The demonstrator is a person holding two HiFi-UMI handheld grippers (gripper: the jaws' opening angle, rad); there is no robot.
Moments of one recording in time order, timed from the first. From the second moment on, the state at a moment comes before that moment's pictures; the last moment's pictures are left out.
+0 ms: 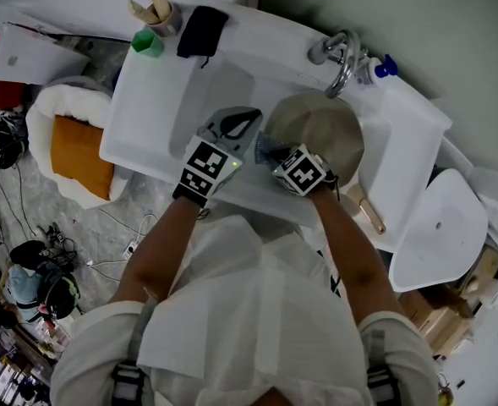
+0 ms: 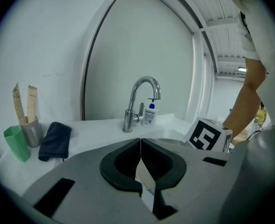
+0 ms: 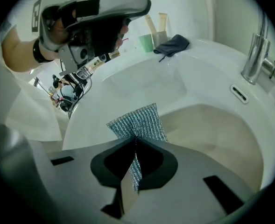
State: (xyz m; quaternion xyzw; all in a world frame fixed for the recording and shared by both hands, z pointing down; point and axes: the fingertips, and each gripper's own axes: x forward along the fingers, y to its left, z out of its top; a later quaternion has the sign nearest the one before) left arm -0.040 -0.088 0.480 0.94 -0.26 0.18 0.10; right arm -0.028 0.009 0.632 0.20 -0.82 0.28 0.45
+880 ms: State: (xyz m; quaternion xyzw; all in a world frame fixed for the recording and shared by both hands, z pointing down) left arm -0.030 -0.078 0.480 0.95 -0.24 0.18 0.10; right arm -0.012 0.060 0.628 0.16 -0.81 0.29 0.49
